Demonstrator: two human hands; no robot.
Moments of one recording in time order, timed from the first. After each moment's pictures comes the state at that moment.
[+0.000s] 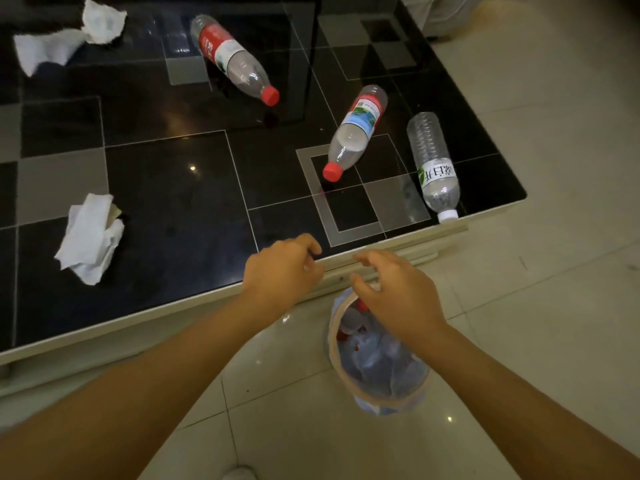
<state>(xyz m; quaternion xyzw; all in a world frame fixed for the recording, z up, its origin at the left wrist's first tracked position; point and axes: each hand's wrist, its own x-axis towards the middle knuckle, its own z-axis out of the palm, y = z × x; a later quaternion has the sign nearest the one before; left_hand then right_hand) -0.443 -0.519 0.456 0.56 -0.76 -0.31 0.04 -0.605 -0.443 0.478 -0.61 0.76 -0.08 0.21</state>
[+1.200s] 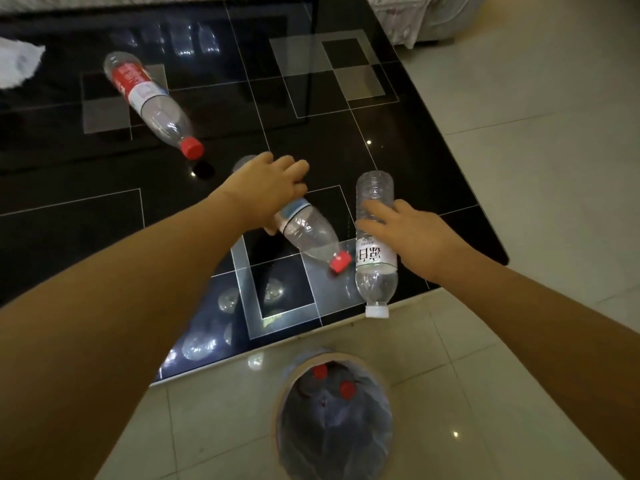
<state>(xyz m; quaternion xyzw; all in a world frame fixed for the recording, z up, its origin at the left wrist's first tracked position) -0.585 -0.736 0.482 0.26 -0.93 0.13 -0.23 -0.804 -0.627 0.486 -0.80 0.55 0.23 0.05</state>
